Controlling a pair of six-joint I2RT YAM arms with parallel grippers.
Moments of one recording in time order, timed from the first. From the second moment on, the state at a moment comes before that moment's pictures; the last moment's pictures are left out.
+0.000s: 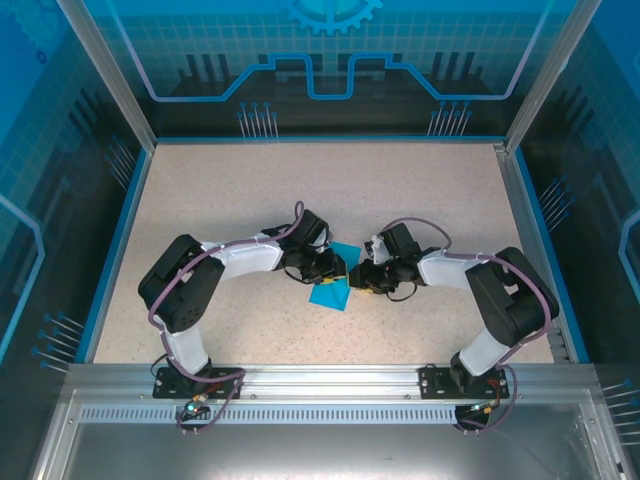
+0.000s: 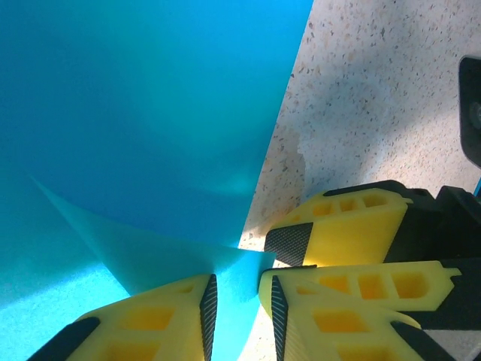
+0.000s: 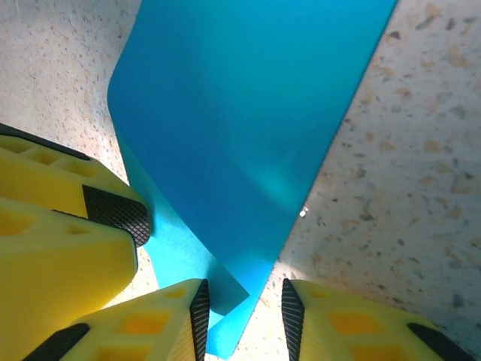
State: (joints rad) left arm -0.64 1.80 1.03 -0.27 0.48 -0.91; right arm 0.47 1.63 0.68 -0.11 -0.60 0.64
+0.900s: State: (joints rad) left arm -0.63 1.79 1.03 -0.29 0.48 -0.91; right arm 0.48 1.64 0.68 -0.05 -0.60 0.70
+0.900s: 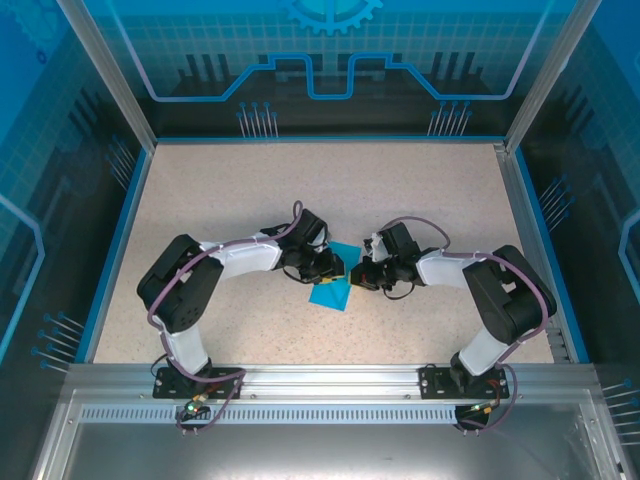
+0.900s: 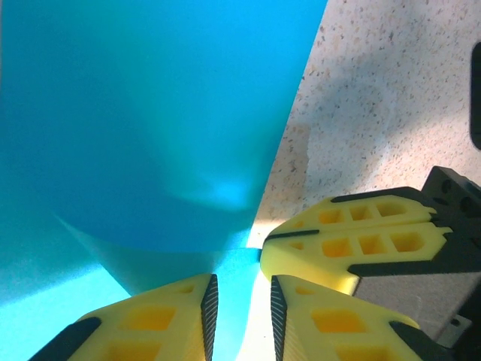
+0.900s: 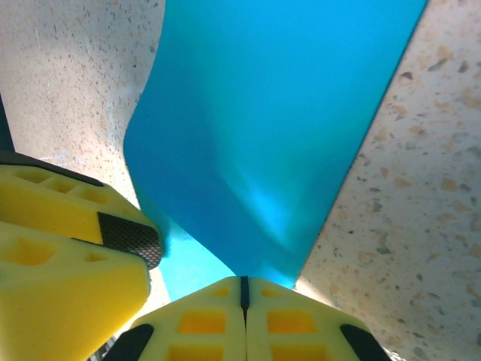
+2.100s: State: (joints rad) left arm -0.63 1.80 1.03 -0.25 0.53 -0.91; right arm 0.48 1.70 0.77 -0.15 -0.53 0.62
